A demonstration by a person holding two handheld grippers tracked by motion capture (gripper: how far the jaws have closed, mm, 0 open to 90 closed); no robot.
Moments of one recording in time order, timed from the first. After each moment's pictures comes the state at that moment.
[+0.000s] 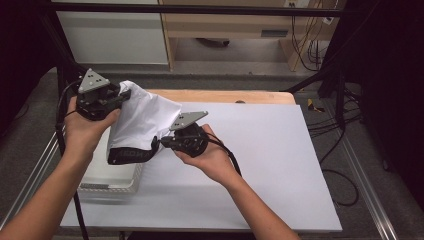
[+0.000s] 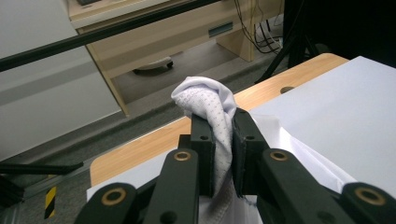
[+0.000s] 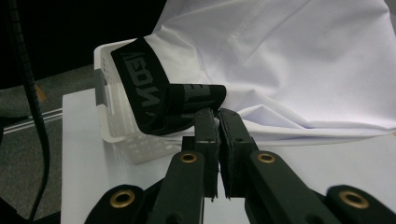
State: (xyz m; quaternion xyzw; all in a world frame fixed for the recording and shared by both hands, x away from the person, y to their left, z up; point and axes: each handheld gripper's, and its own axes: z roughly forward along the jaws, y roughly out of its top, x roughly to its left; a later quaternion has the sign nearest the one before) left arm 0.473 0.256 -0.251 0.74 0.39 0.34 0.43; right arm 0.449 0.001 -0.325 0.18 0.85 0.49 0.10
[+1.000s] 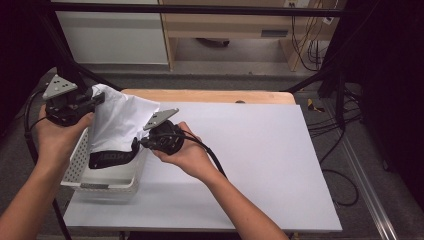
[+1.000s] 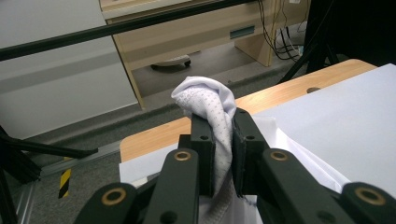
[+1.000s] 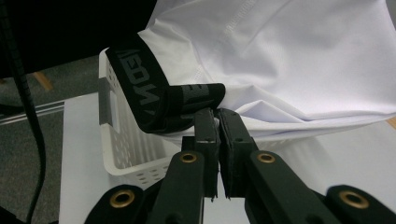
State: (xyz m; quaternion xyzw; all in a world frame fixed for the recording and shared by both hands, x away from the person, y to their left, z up) left arm 0.462 0.314 -0.260 0.71 0.42 0.35 0.44; right arm 0.457 0.056 -0.328 0.15 0.87 0.47 0.09
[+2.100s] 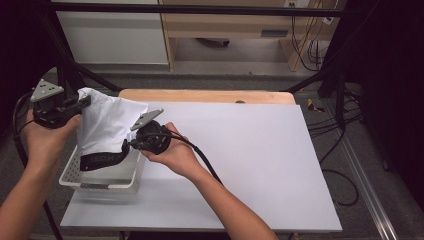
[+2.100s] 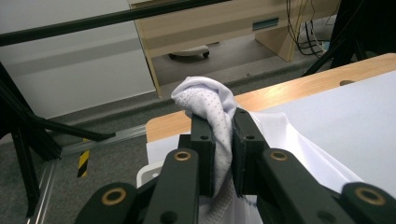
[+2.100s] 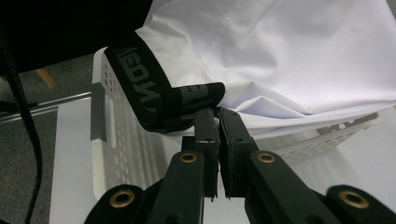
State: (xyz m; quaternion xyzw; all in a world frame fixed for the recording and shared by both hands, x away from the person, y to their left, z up) left arm 0.468 0.352 -0.278 0.70 0.46 0.36 0.42; right arm 0.470 0.090 -0.343 0.15 0.87 0.46 0.08
